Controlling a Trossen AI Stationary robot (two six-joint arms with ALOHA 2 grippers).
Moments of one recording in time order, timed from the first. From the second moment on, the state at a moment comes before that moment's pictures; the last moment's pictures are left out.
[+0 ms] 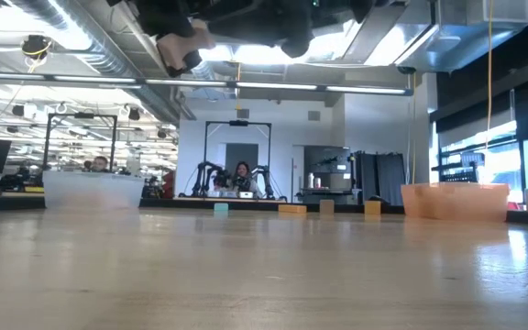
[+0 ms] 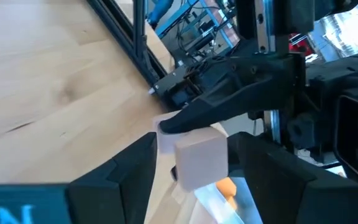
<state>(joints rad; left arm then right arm) 0.25 1.27 1.11 -0.63 0.51 -0.10 -0.01 1.74 1.31 0.11 -0.16 -0.93</state>
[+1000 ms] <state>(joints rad) 0.21 1.27 1.11 -0.56 0.51 -0.13 -0.01 1.78 1.31 0.20 -0.19 -0.98</state>
